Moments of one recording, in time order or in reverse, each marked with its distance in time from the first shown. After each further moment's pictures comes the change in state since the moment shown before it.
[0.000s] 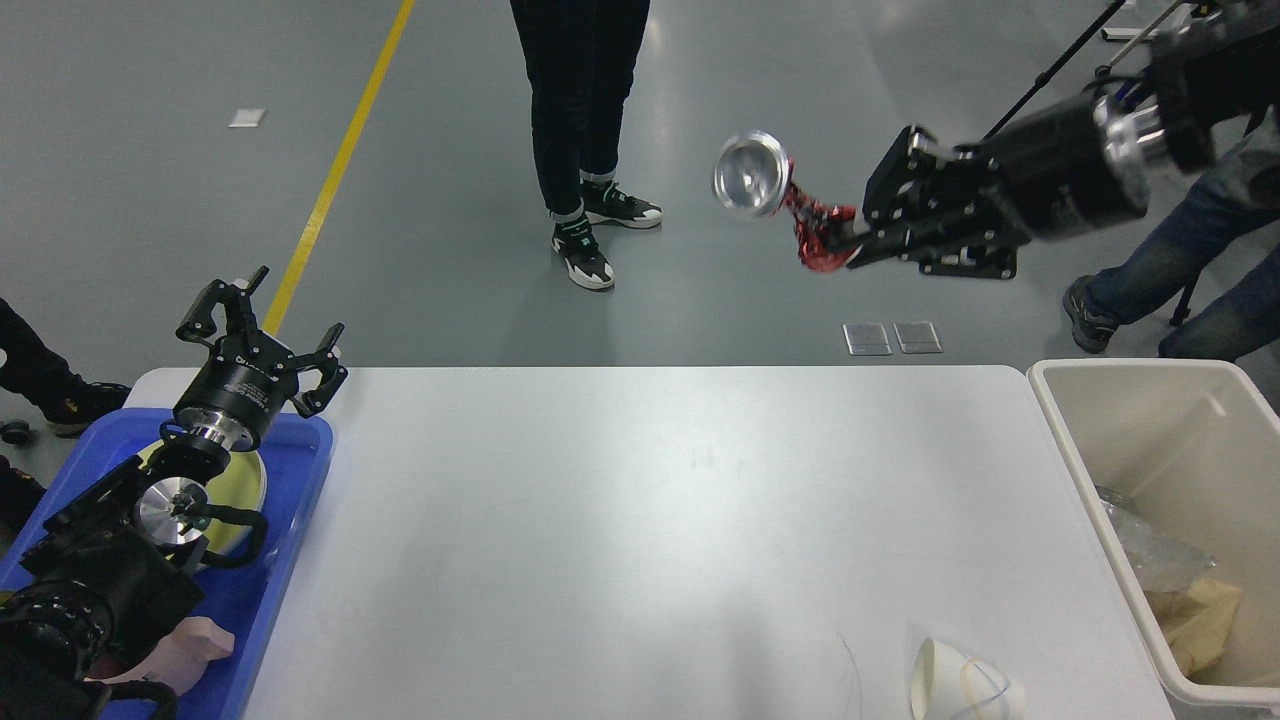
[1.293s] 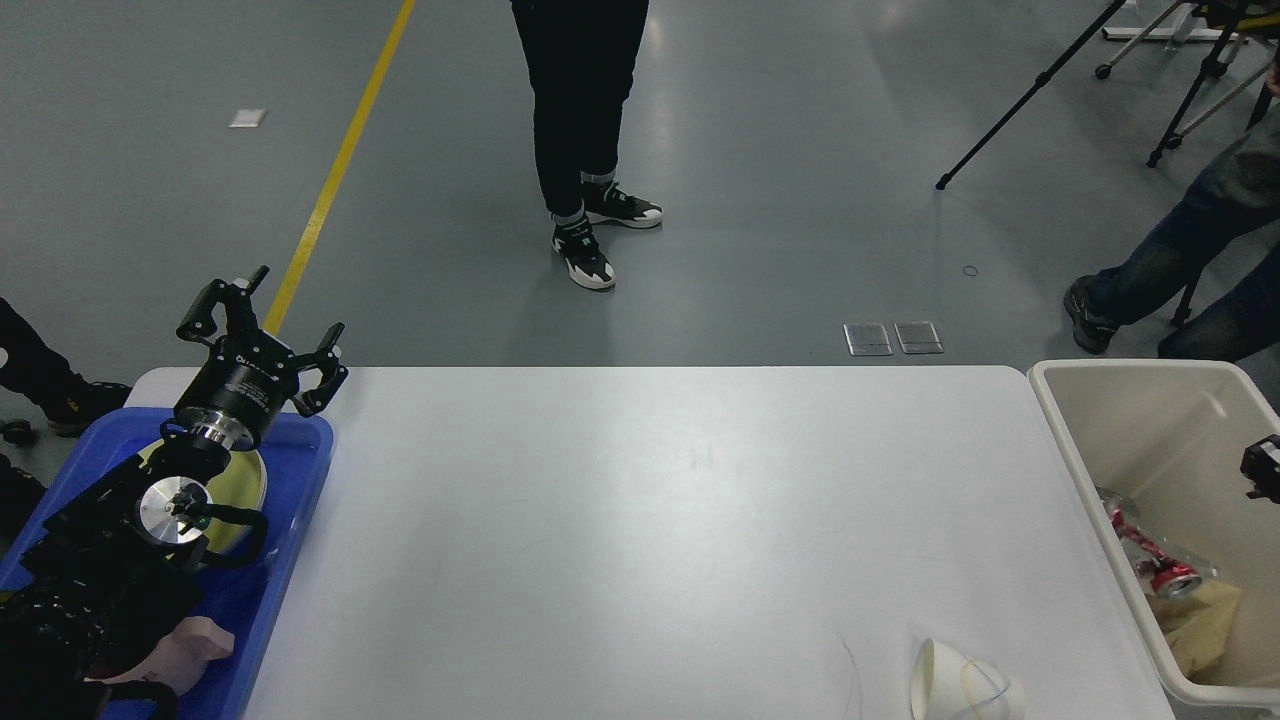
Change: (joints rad) left arm 0.000 0.000 0.000 0.000 0.000 0.000 0.000; right arm -0.928 0.047 -0.167 -0.685 -0.003 -0.612 -0.002
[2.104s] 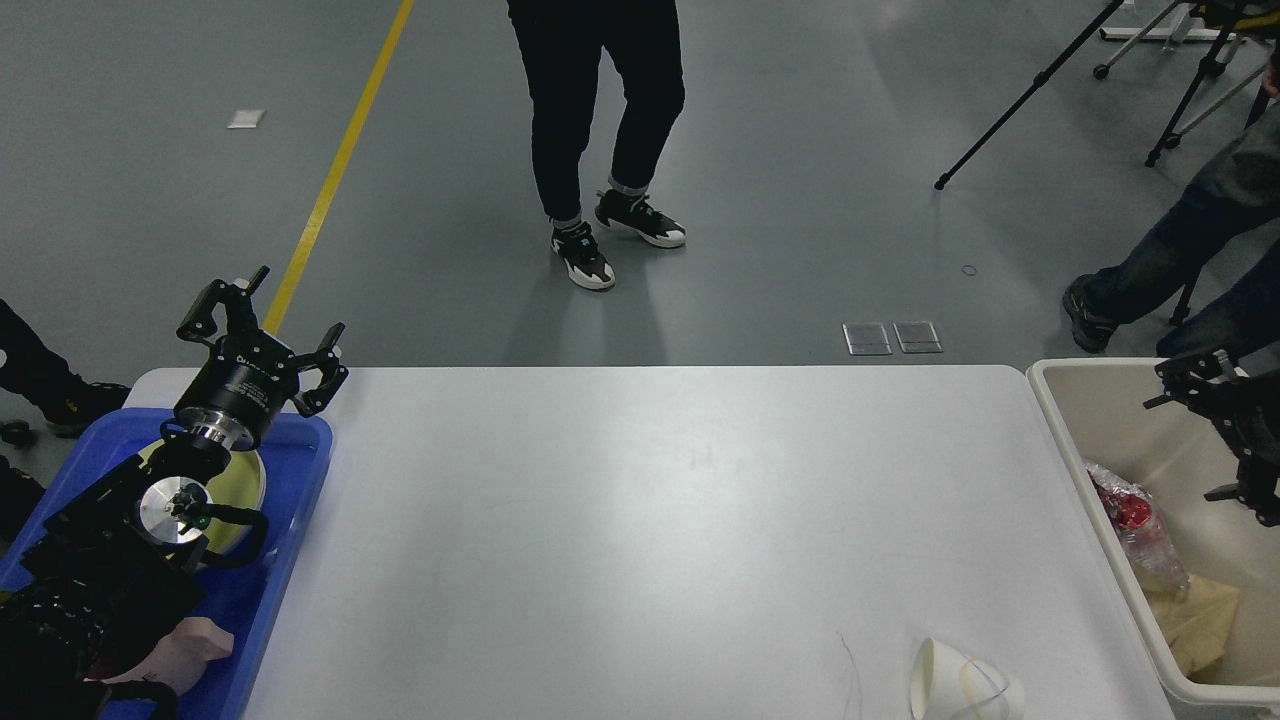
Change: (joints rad) left arm 0.000 0.000 0.000 0.000 0.000 0.000 0.000; right arm 0.653 -0.064 -0.519 0.497 0.470 0.171 -0.005
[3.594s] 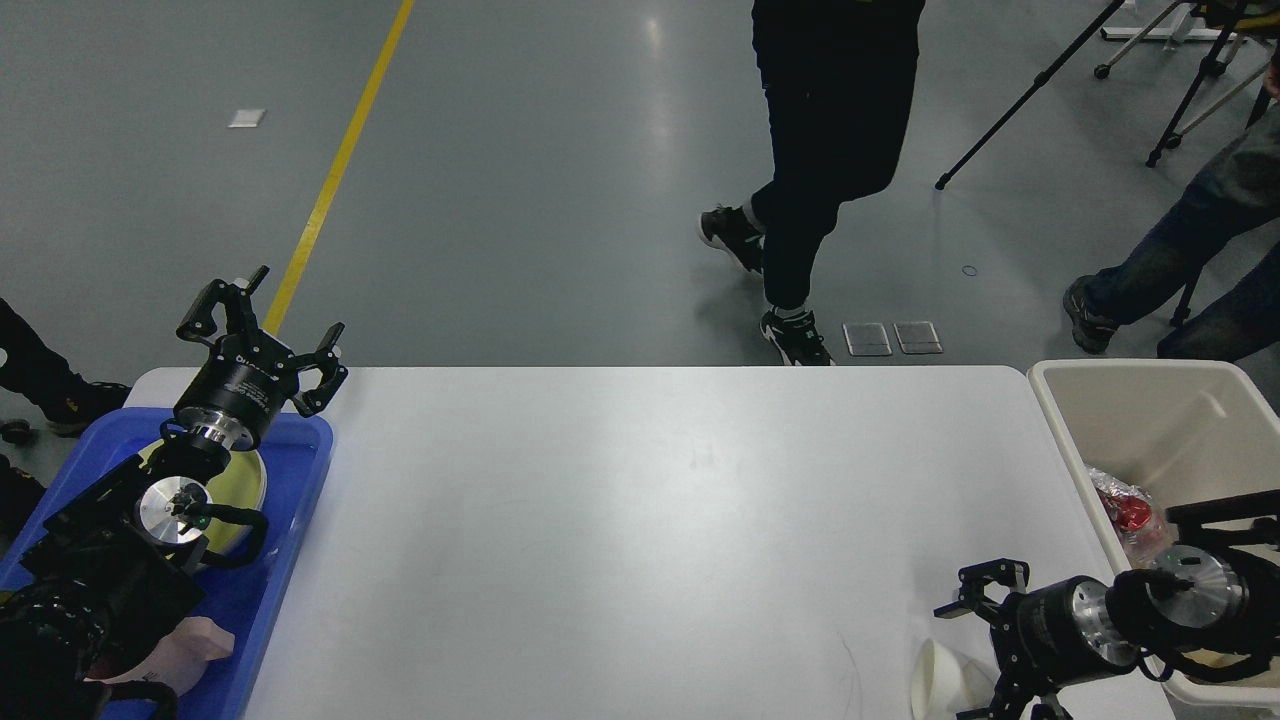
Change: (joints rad) left arm 0.000 0.000 0.000 0.000 0.000 0.000 0.000; right arm -0.552 0.167 0.358 0.111 0.354 -0.037 -0.003
